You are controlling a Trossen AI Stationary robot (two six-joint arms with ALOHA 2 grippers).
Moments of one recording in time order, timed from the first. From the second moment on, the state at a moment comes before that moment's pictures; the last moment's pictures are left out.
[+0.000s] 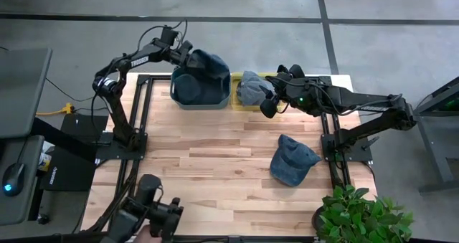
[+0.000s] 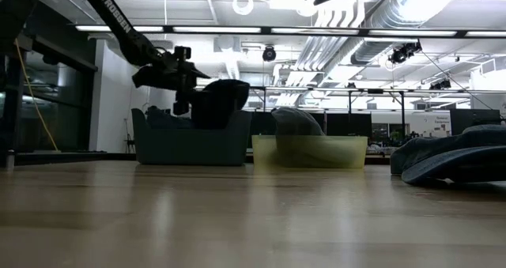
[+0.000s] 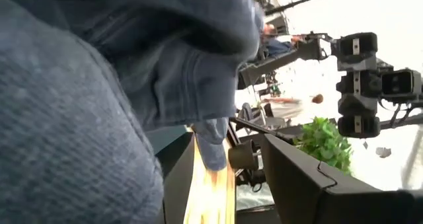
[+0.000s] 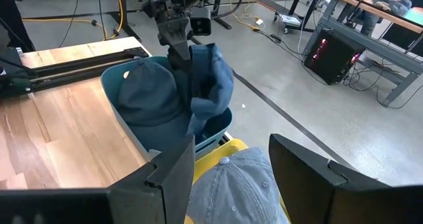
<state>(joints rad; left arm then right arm) 1.14 1.82 1.29 -0.27 1.33 -0.37 -0.08 1.24 1.29 -0.50 0.64 0.12</state>
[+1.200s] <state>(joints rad) 1.11 1.62 1.29 -0.75 1.00 -0.01 -0.08 1.27 1.29 -0.45 0.61 0.11</state>
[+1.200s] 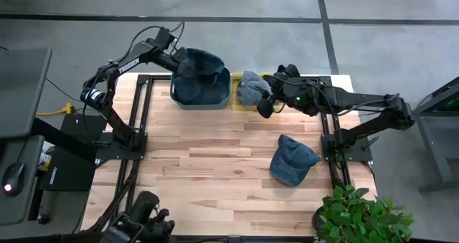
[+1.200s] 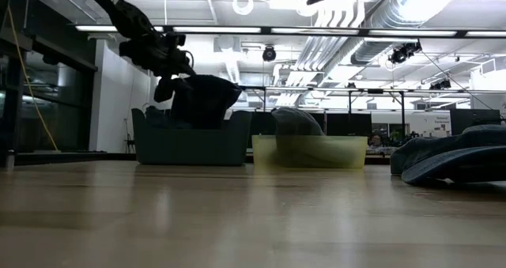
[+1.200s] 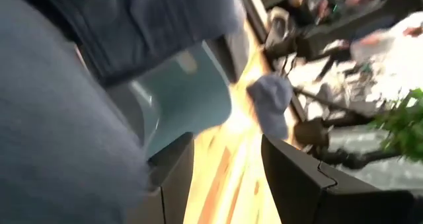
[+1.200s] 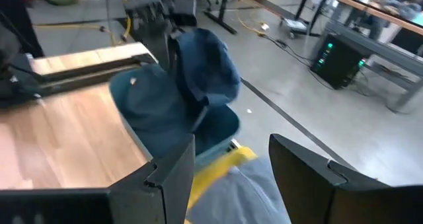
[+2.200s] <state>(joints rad) 0.98 1.51 1.29 -0.86 0.69 0.13 -0.27 1.73 1.60 -0.22 0.32 0.16</state>
